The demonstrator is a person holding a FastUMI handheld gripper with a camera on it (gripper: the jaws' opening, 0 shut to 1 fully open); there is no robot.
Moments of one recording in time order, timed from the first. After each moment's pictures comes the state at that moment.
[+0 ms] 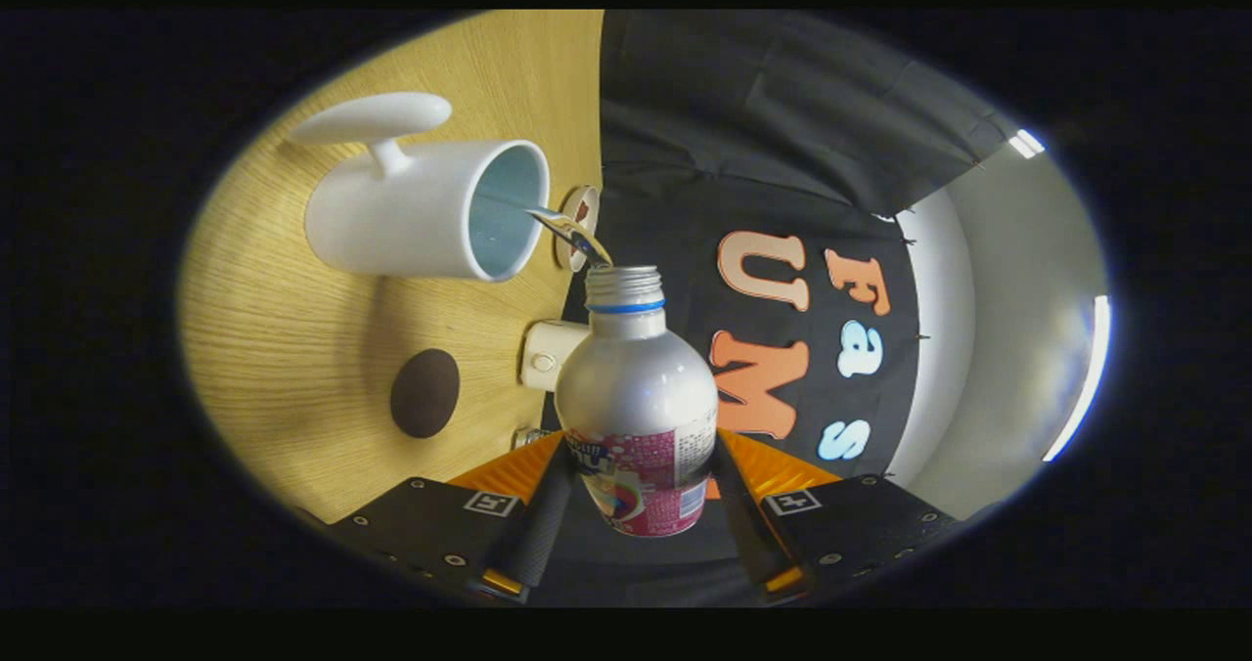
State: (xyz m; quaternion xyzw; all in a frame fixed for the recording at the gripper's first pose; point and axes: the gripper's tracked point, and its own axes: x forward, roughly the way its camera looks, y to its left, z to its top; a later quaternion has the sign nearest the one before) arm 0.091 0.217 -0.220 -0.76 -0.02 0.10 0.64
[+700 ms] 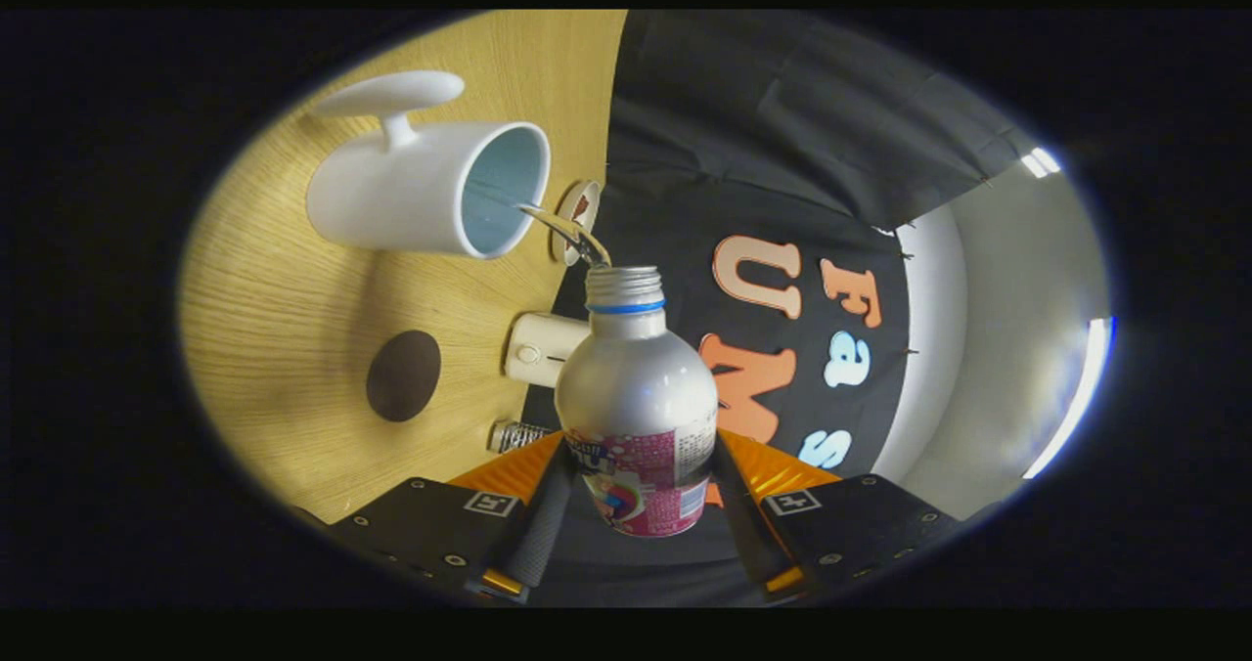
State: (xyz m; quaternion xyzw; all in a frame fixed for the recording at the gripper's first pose) arm 0.101 0.217 -0.209 -0.79 -0.04 0.10 0.61
